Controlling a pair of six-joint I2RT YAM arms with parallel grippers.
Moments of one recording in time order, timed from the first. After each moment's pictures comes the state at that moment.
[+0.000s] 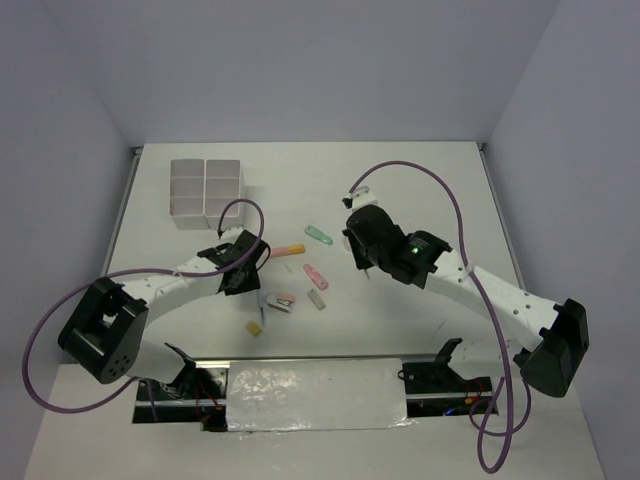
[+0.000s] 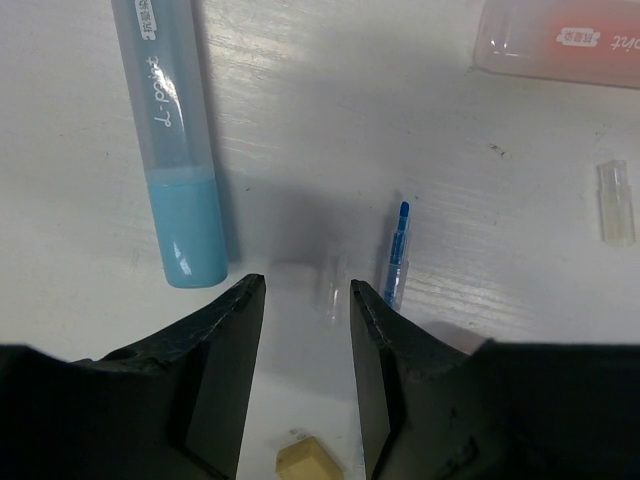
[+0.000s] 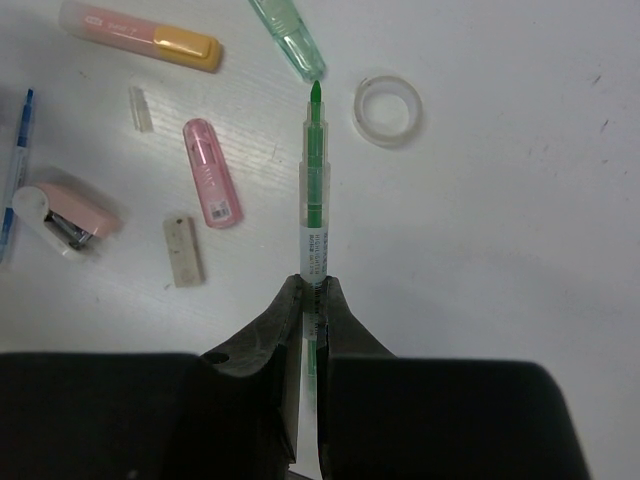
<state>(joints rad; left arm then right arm) -0.57 1.40 0.73 -0.51 -0.37 -0.81 0.83 1.22 1.07 -0.65 0.35 0.30</state>
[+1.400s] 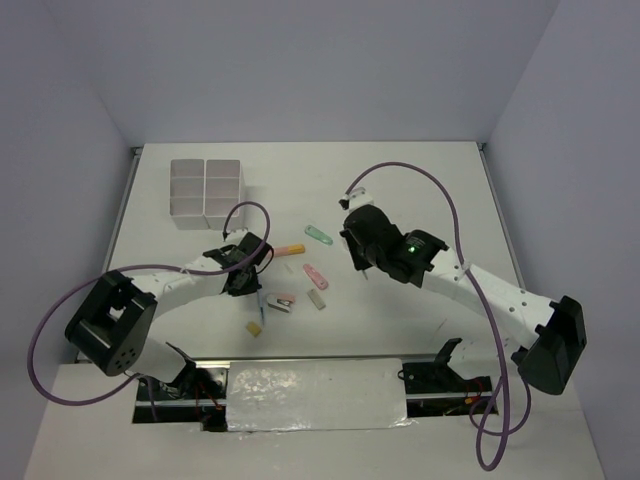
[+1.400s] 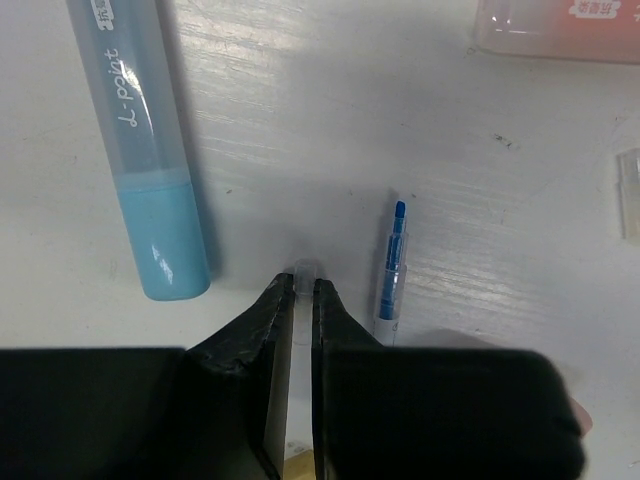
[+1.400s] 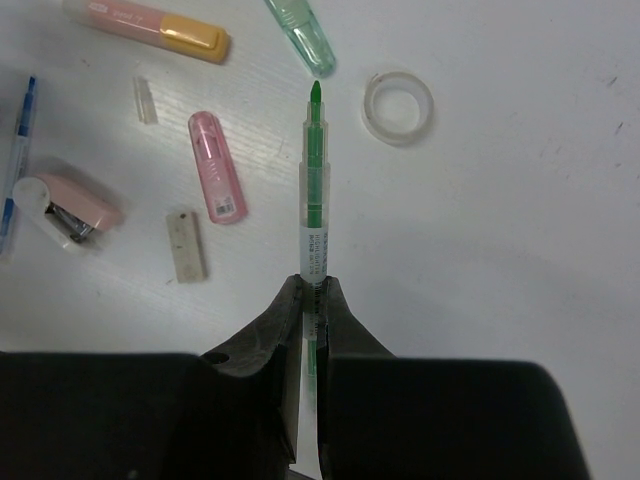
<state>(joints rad) -0.58 1.45 0.72 -0.47 -0.35 -0.79 0.83 1.23 1.07 -0.64 0.33 0.28</state>
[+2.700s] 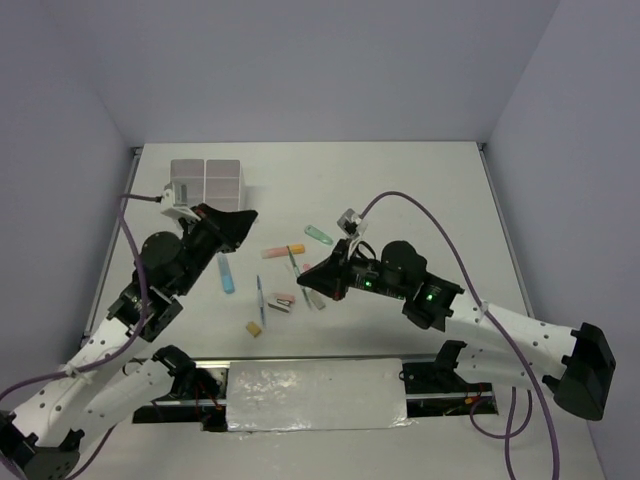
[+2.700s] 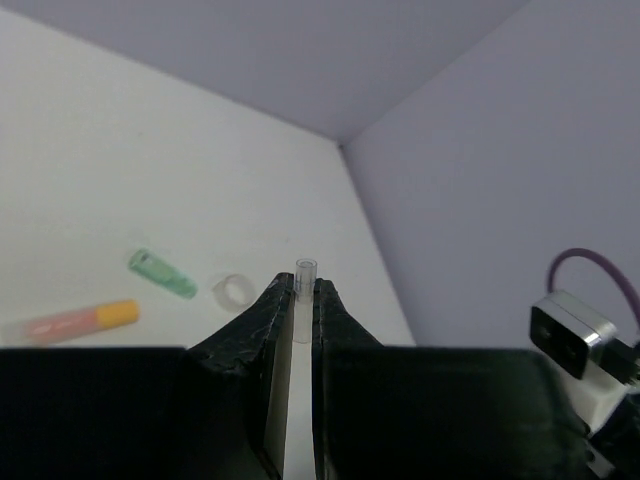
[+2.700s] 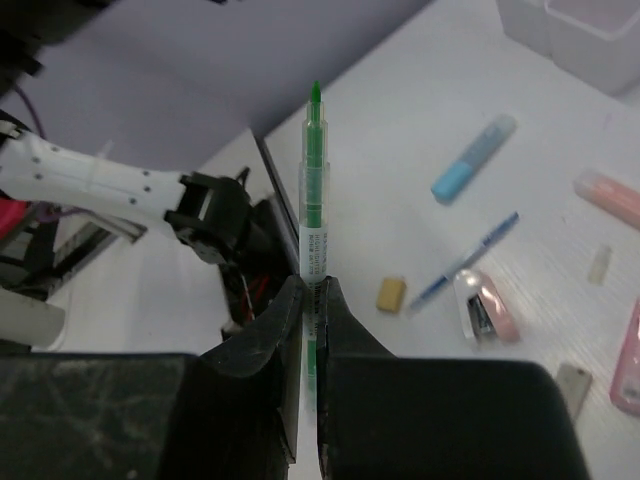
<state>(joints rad) -0.58 0.72 0.77 -0.09 -0.18 -0.79 0.95 0.98 0.66 0.20 -0.27 0.51</state>
